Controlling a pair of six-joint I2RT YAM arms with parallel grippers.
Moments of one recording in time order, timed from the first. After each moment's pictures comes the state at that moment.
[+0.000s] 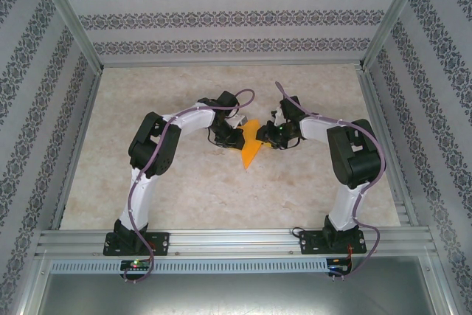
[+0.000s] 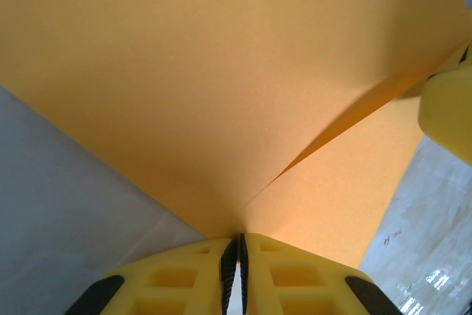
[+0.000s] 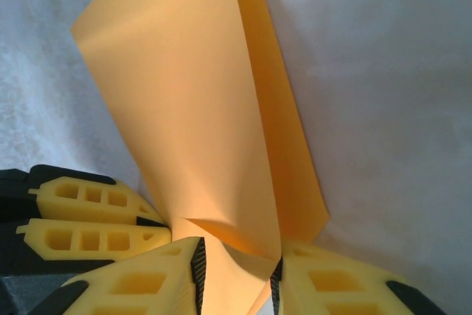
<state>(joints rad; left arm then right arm) -0.53 2.23 1.64 -0.77 0.51 -0.24 0.28 1.87 1.04 -0.28 -0.61 0.65</state>
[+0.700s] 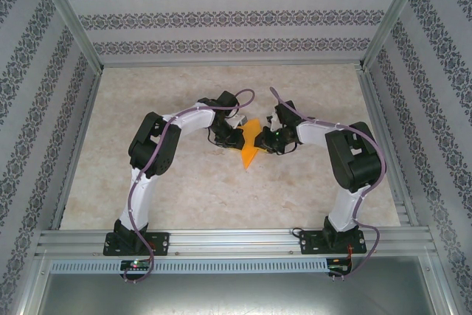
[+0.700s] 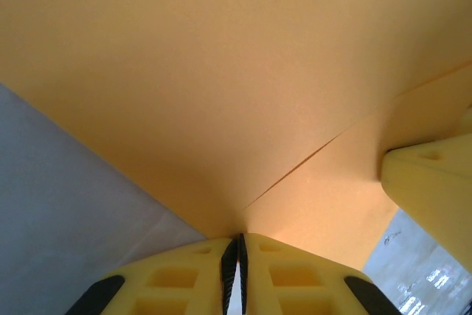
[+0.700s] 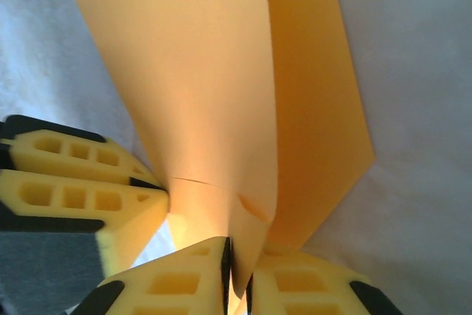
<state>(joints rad) -0.53 2.23 1.64 -0.77 0.51 -0.24 0.34 1.84 1.00 -0.30 -0.57 0.64</state>
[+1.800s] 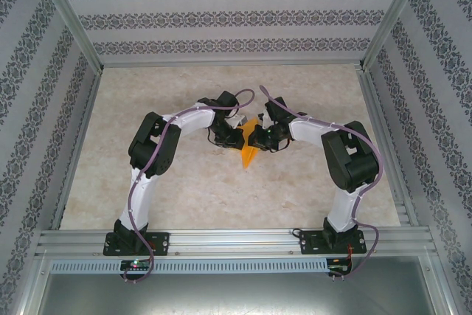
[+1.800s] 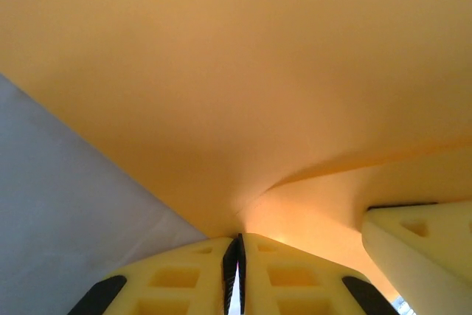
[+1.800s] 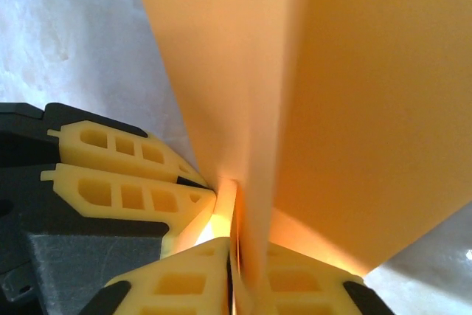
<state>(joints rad) -0.53 2.23 1.64 -0.77 0.51 -0.24 0.40 1.86 1.09 -0.37 -0.53 0.63</state>
